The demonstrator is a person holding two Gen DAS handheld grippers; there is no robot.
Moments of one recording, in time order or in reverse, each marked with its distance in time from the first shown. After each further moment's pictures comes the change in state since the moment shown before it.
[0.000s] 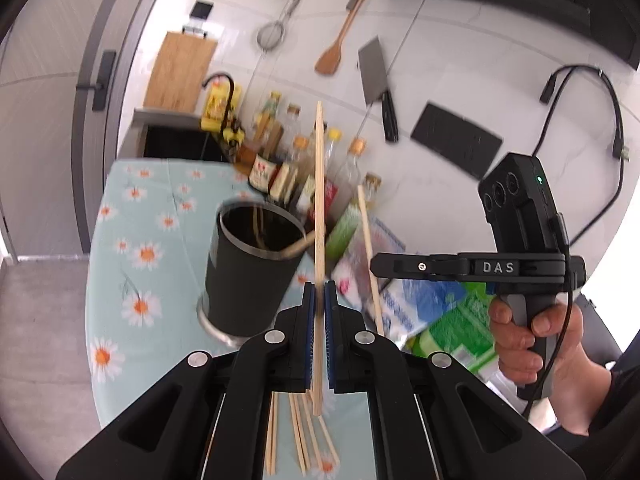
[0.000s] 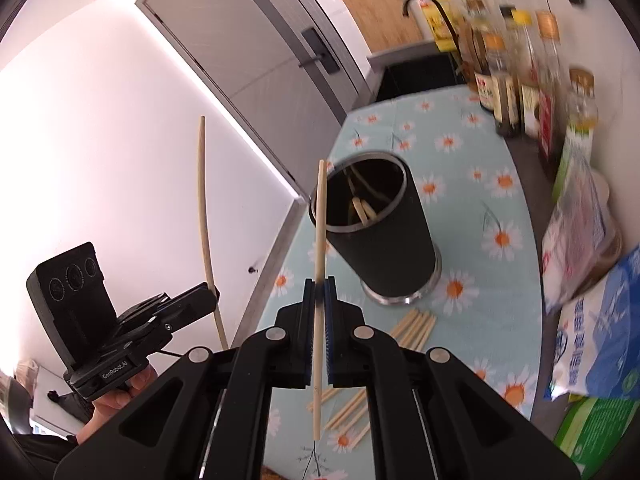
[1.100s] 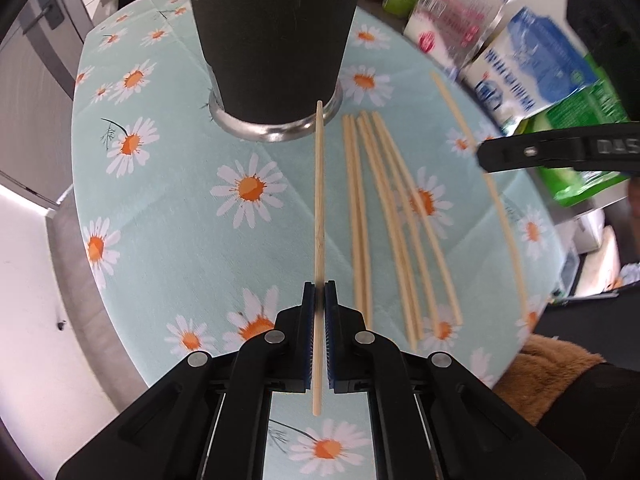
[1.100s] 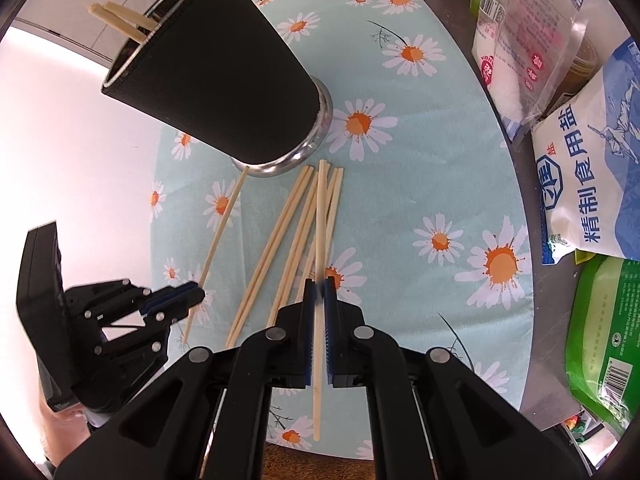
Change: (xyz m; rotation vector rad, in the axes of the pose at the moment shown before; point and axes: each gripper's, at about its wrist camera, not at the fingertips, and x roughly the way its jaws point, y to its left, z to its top) left arm 0.099 0.040 -0.096 0.146 0.803 0.200; right arm 0.086 -0.070 -0.074 0.340 0.443 -0.307
